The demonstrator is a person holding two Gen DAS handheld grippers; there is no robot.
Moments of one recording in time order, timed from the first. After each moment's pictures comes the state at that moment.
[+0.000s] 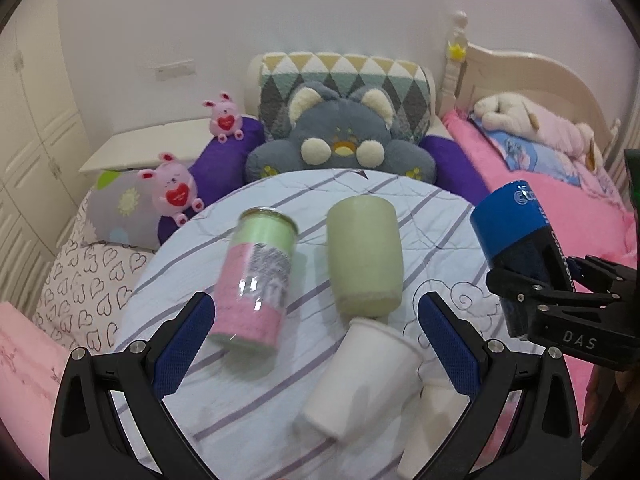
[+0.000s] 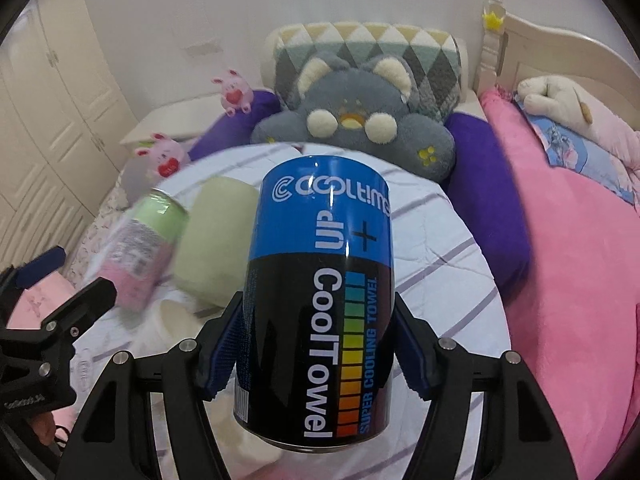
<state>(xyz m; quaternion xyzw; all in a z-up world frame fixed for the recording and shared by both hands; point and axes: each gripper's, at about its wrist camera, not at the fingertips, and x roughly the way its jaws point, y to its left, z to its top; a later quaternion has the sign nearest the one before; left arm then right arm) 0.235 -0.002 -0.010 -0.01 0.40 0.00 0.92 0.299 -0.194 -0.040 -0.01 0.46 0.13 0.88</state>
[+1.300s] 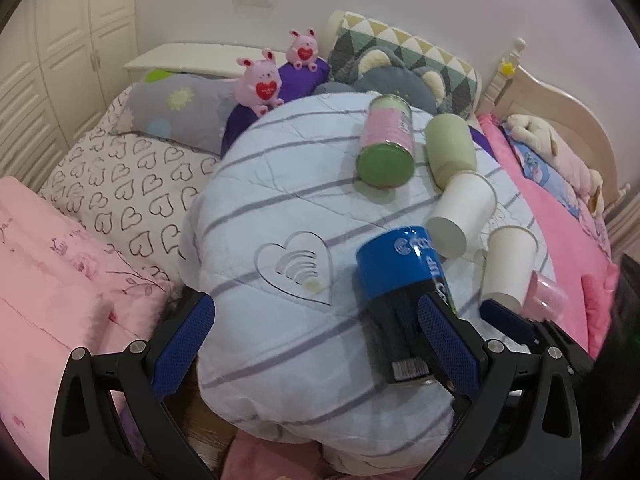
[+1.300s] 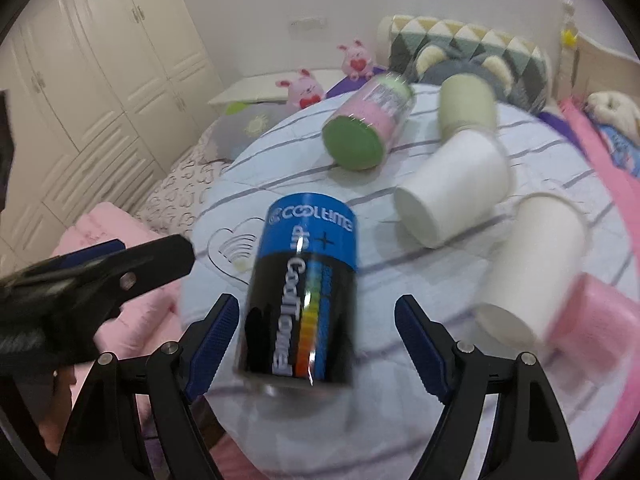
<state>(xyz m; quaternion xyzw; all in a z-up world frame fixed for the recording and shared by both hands) 0.075 0.118 -0.063 -0.14 0.46 0.03 0.88 0.141 -0.065 -0.092 -0.02 0.44 0.24 0.86</state>
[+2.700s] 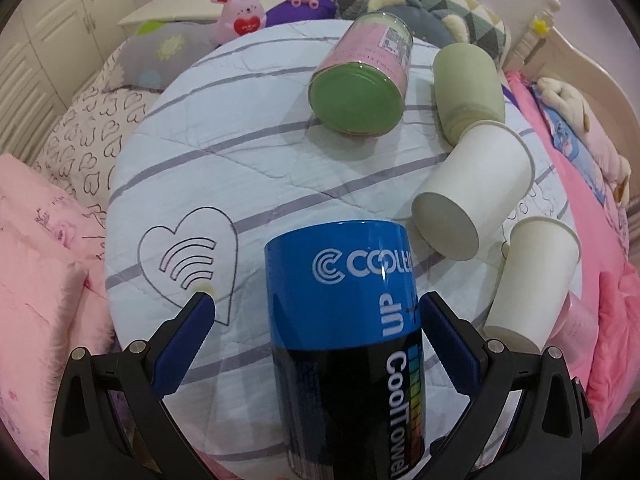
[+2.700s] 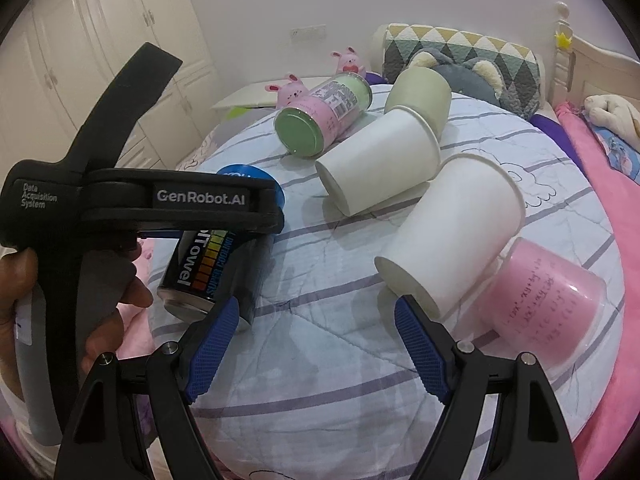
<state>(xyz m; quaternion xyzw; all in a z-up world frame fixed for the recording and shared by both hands) 0.151 0.061 -0.114 -0.14 0.55 0.06 0.82 0.143 -0.118 -0.111 -0.03 0.43 0.27 0.86</state>
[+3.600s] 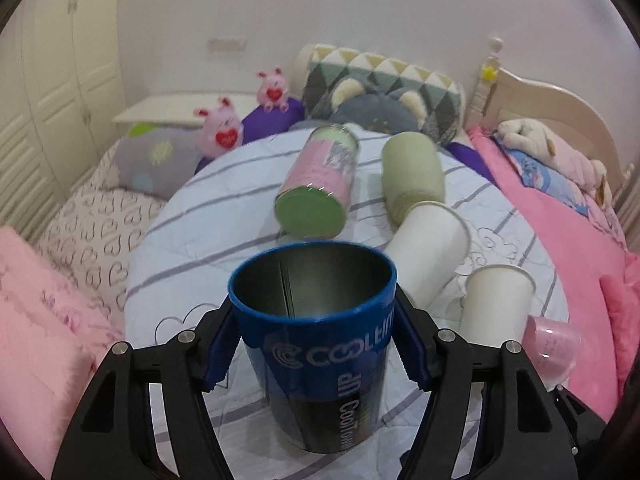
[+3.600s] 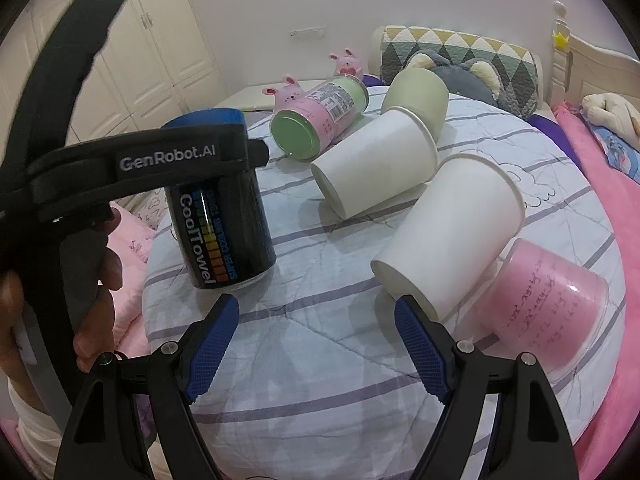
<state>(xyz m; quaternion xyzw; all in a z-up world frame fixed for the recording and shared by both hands) 0.131 0.040 -0.065 -0.08 0.38 0.04 0.92 0.143 -0.117 -0.111 -0.02 0.43 0.26 0.87</state>
